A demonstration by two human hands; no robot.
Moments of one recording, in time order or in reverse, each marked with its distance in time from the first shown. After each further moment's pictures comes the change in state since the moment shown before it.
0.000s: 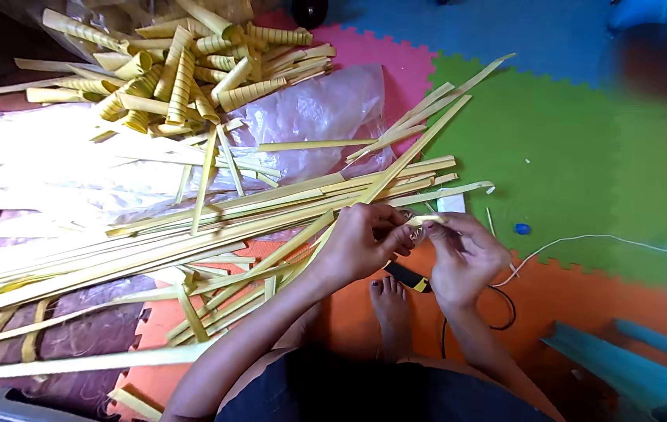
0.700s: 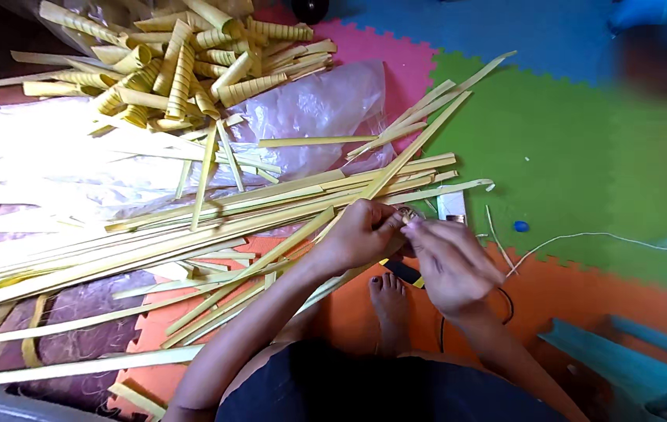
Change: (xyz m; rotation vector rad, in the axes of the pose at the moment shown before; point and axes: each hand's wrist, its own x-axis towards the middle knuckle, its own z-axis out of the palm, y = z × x) left_hand 0.001 0.008 -0.008 -0.147 -0.107 -0.179; right_hand -0.002 -0.010 -0.008 -0.422 -0.226 -0.472
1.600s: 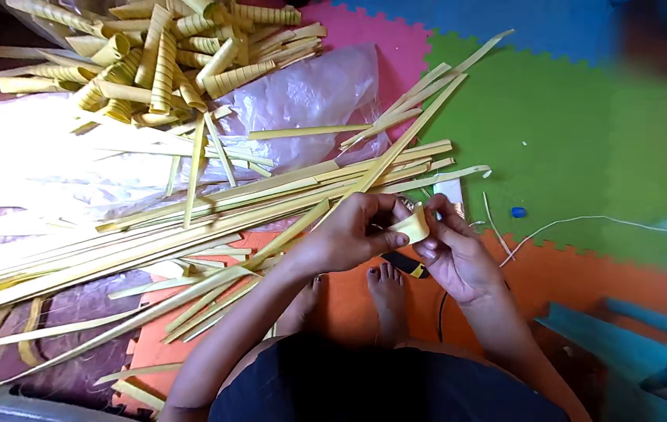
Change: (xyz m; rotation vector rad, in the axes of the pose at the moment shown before) left_hand -0.006 -0.005 -0.006 0.062 -0.135 0.213; right_hand 0.020 -0.008 -0.024 1.271 -0.124 1.231
